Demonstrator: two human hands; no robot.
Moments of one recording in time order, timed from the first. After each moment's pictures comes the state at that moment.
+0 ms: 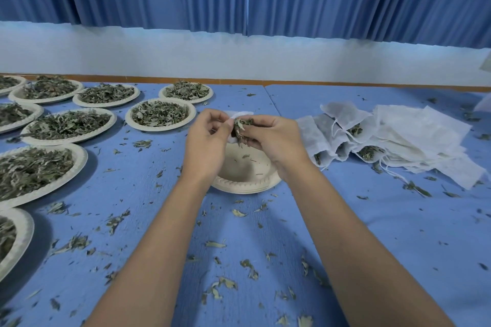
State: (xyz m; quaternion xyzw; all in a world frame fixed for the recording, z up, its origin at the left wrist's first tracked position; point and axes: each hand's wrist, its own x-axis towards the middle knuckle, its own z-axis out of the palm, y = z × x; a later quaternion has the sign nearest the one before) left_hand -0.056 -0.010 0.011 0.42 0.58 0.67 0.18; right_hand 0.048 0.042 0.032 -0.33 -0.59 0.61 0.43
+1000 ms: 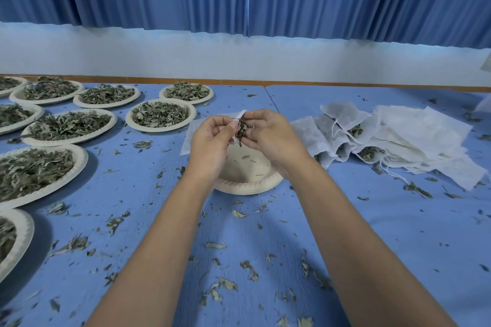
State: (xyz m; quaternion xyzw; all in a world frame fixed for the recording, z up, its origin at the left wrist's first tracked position) left_hand -0.049 -0.008 0.013 0.36 0.55 0.69 0.29; right_hand 0.046 0.040 0.040 -0.36 -0.66 0.56 0.36
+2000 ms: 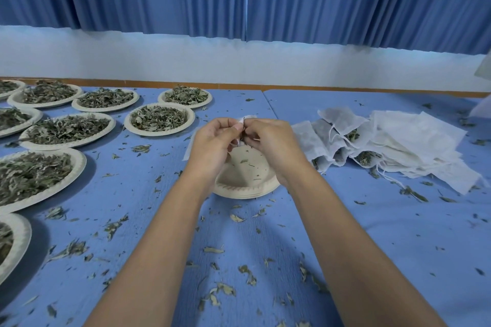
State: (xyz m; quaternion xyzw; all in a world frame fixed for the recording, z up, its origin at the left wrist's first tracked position) left_hand -0.051 -0.009 0.019 0.37 0.54 0.68 0.34; right_hand 0.049 0.038 0.039 -0.35 -0.64 0.54 0.41
